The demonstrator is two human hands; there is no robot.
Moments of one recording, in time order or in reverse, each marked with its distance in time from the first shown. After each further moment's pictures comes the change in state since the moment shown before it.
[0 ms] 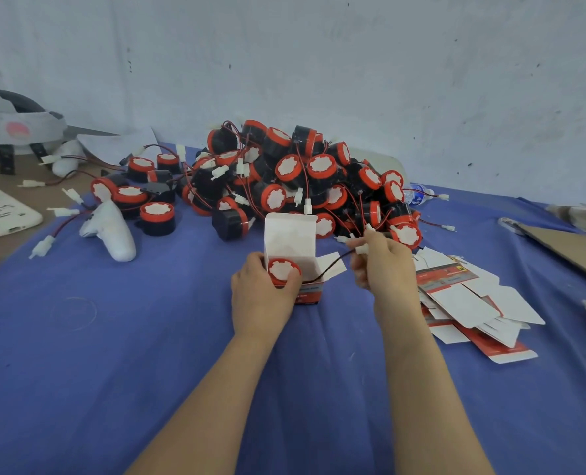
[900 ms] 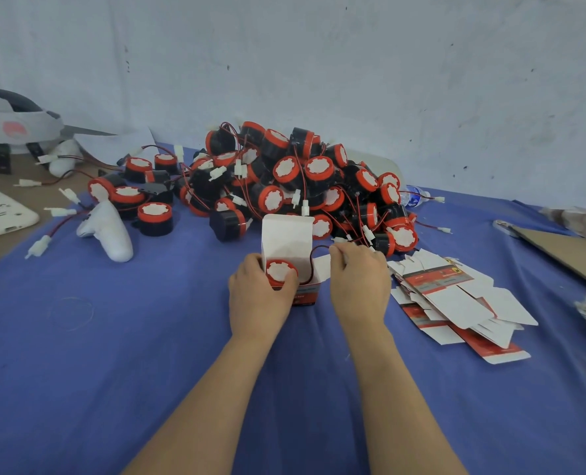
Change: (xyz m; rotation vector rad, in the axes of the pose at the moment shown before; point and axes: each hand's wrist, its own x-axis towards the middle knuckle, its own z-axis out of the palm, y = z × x) left_hand -0.001 -0.001 0.001 0.012 0.024 0.021; right_hand -0.003 0.026 0.020 -0.895 0.137 -0.444
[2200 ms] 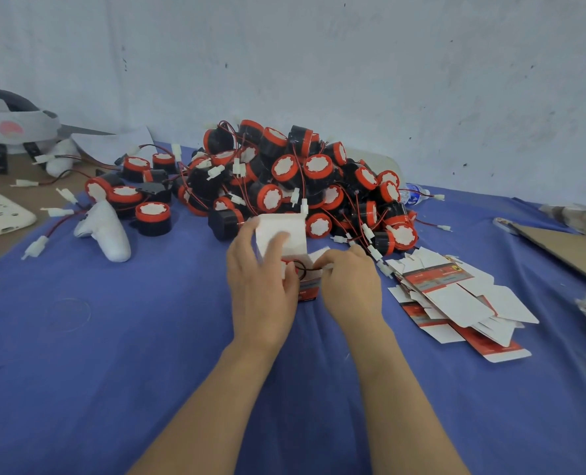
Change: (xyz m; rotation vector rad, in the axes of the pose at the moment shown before) left_hand -0.015 0.015 -0.008 0.172 0.227 0.446; right_hand -0.002 -0.006 -0.004 0.009 -0.251 0.008
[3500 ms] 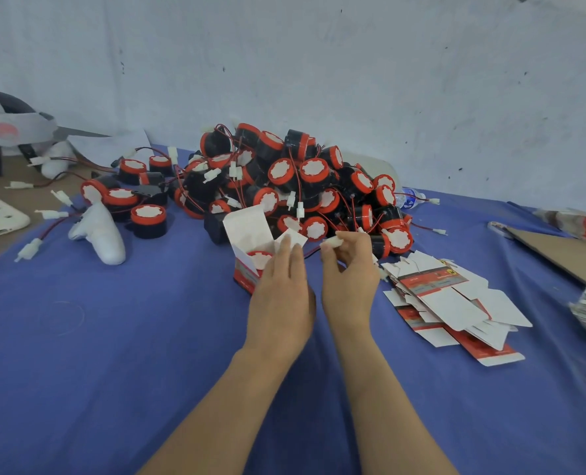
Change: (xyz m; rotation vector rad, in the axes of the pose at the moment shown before) left_hand -0.004 0.016 0.008 0.188 -0.355 0.076; right_hand 0.000 -0.002 0.015 0.868 0.401 -0.025
